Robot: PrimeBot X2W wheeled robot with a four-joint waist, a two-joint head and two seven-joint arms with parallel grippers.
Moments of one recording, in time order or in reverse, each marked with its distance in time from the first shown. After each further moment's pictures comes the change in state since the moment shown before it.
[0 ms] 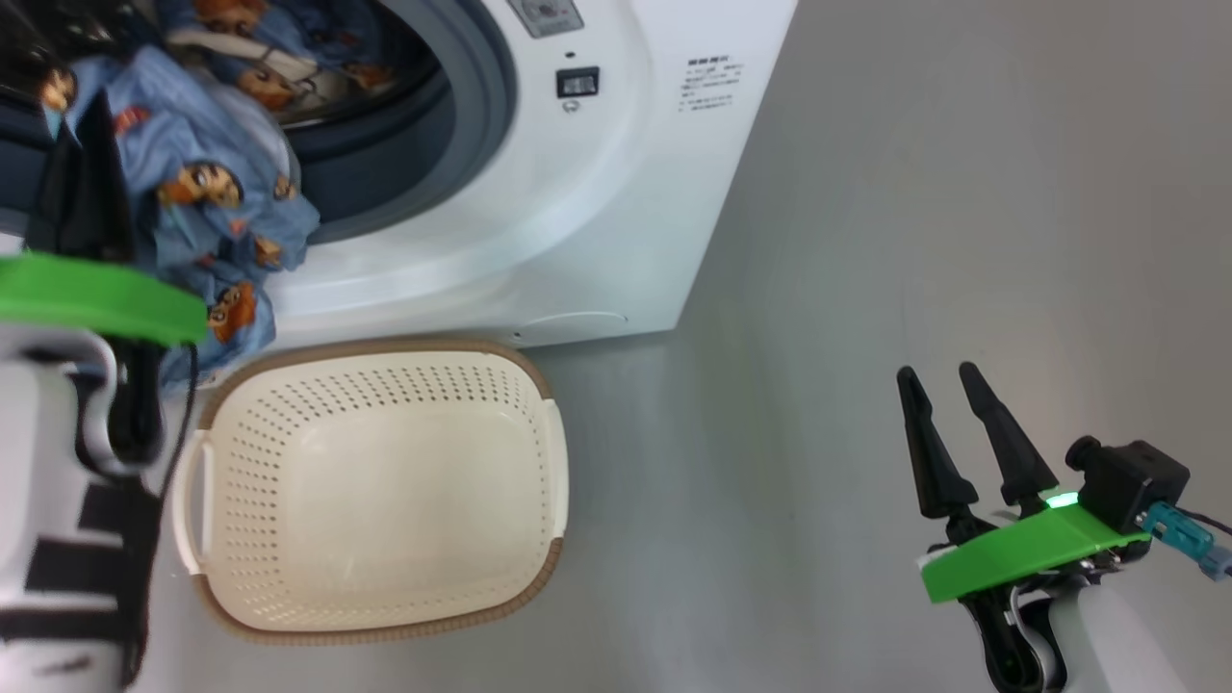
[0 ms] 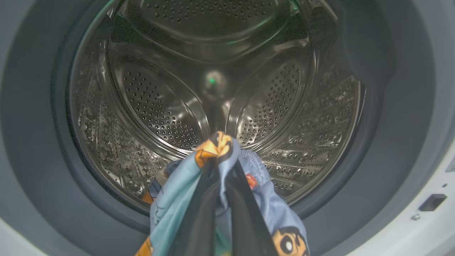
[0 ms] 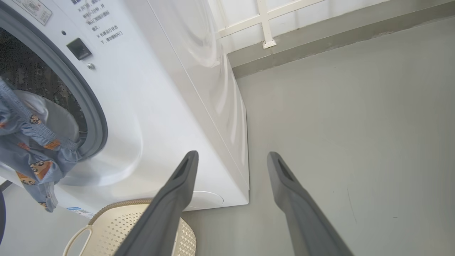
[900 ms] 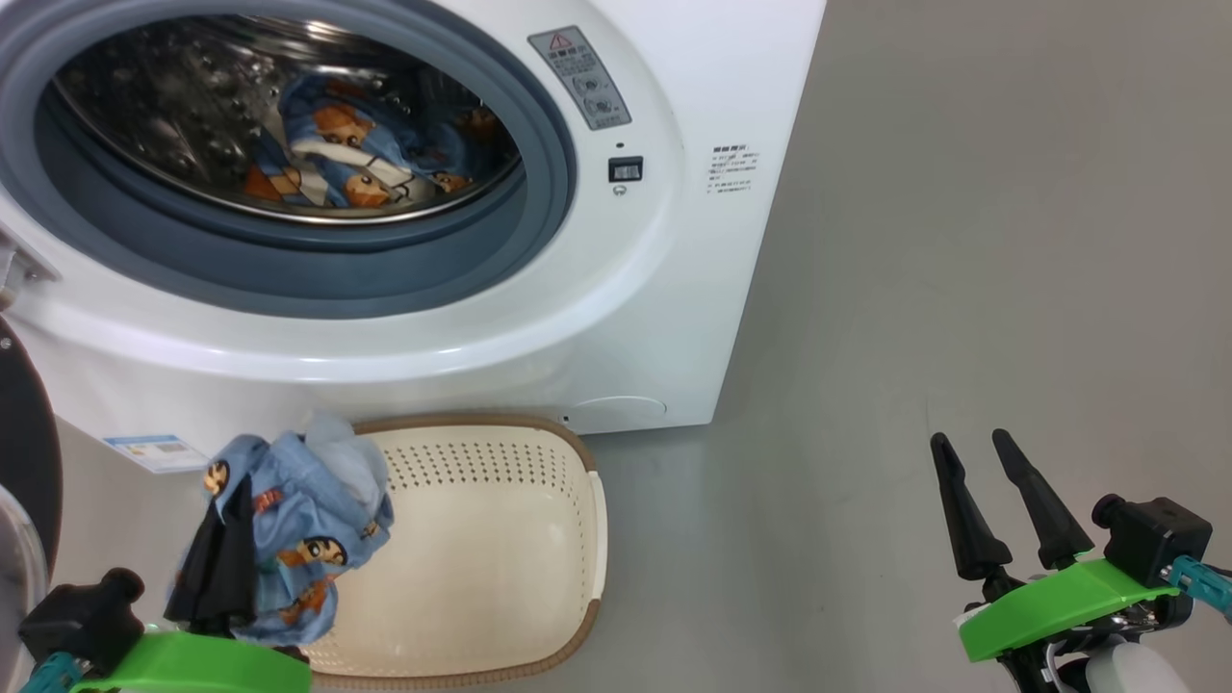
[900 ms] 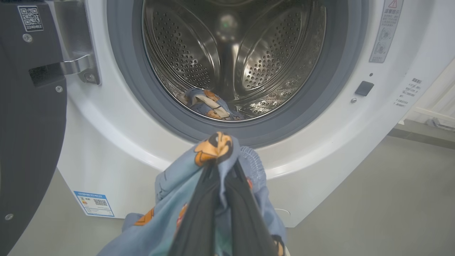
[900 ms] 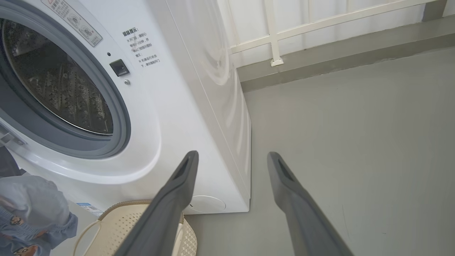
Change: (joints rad) left arm 0.678 -0.079 0.057 -0.338 0.041 0.000 0.005; right arm 0.093 -0.060 -0.009 0.026 0.006 0.000 0.000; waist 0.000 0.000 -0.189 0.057
